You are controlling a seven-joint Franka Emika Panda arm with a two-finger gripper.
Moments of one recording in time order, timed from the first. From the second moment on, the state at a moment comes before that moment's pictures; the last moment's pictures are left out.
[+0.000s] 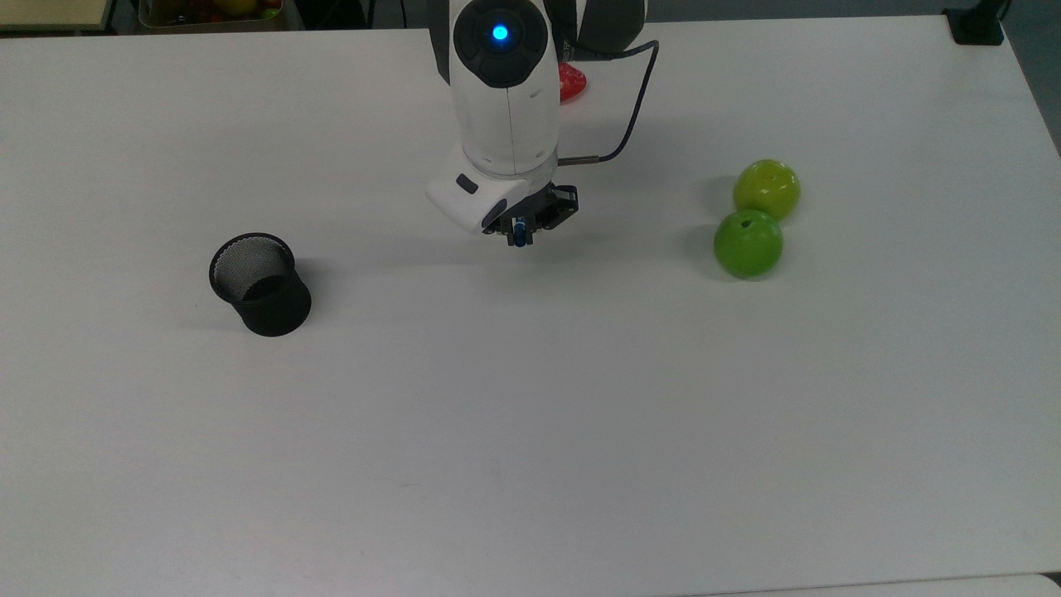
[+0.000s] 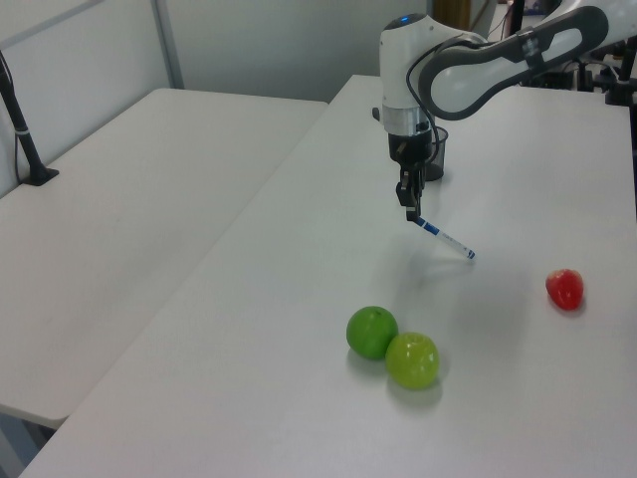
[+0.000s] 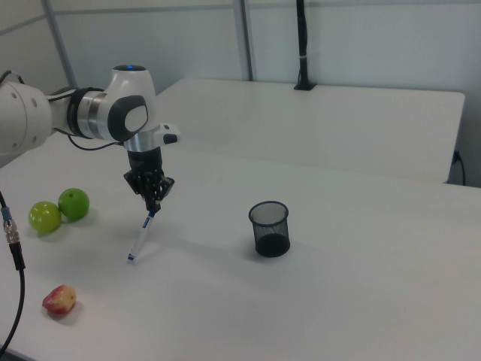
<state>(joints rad) 0.12 0.45 0.08 -1.57 0.01 1.95 0.06</state>
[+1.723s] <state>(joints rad) 0.13 0.37 0.08 -1.54 -0.11 1.87 0.06</state>
